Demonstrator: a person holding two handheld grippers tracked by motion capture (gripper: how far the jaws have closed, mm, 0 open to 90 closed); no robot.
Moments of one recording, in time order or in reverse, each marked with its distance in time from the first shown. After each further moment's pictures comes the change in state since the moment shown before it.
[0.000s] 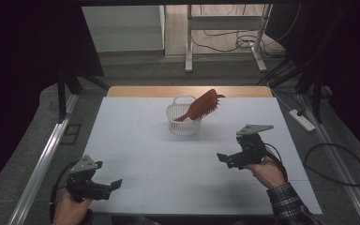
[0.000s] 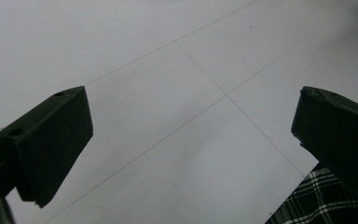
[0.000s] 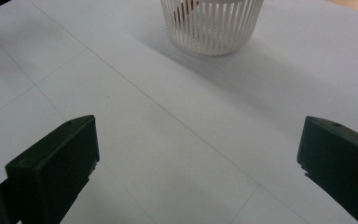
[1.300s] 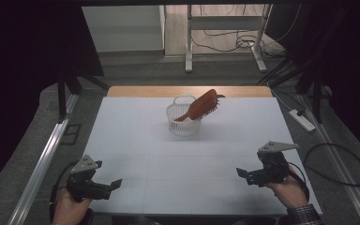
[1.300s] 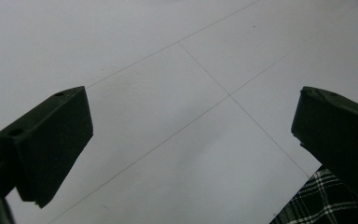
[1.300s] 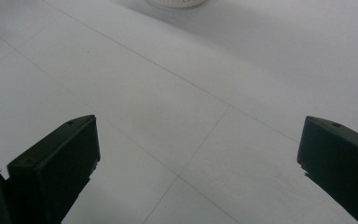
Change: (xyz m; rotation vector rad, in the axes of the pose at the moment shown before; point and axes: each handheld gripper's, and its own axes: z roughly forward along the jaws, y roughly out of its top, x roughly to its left) left arm 0.000 0.001 0.000 0.001 0.012 0.010; right arm -0.007 -0.053 -0.043 0.029 -0.076 0.070
